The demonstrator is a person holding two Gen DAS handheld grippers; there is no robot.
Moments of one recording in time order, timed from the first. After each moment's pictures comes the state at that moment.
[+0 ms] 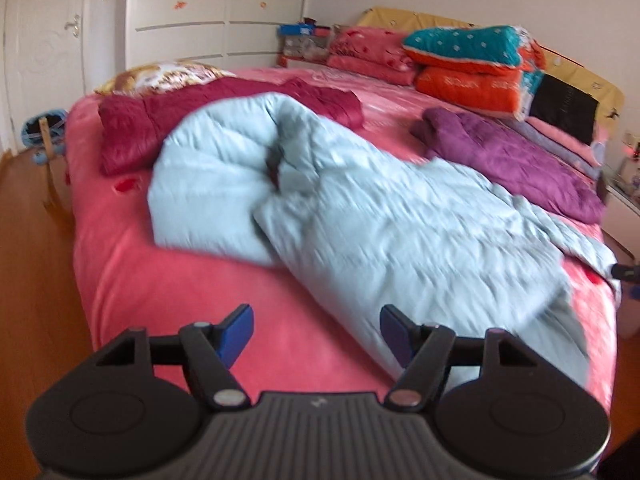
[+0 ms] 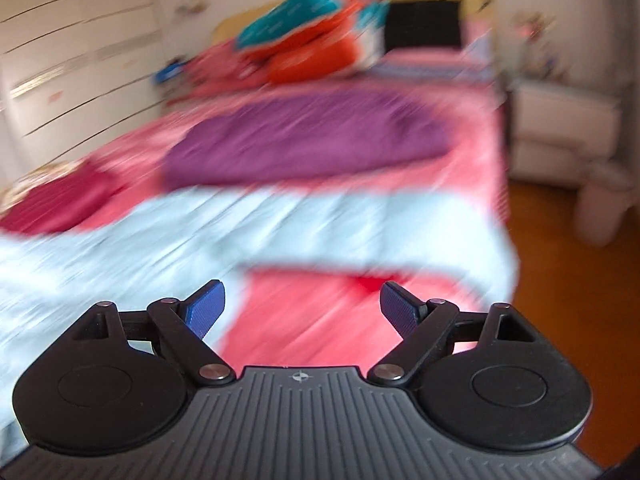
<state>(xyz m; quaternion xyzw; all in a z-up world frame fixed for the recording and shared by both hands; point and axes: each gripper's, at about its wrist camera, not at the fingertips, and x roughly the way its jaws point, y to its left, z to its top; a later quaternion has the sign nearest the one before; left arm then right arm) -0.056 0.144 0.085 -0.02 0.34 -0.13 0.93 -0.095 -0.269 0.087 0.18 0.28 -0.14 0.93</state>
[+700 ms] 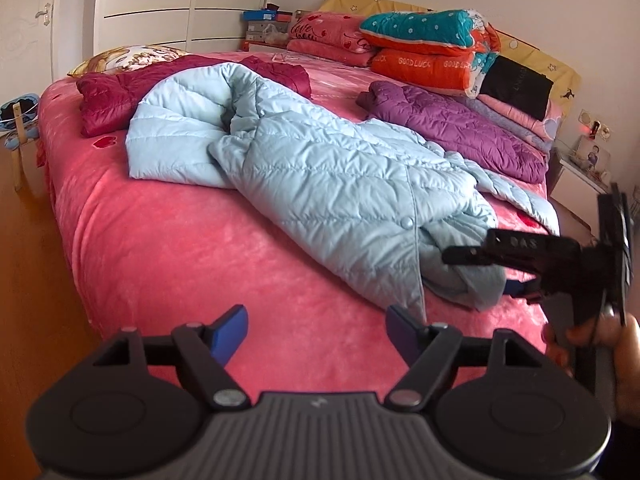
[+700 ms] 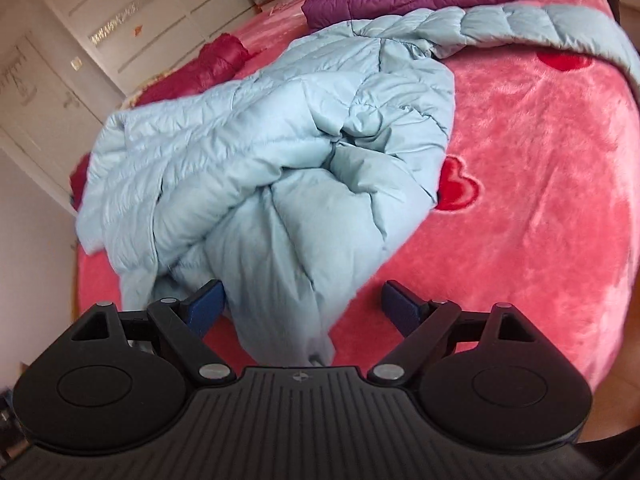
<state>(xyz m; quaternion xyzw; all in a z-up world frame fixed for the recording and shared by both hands) -0.146 0.136 0.073 -0.02 0.35 -0.18 0.92 -0.103 -0.146 0.034 0.29 0.38 0.03 0.88</state>
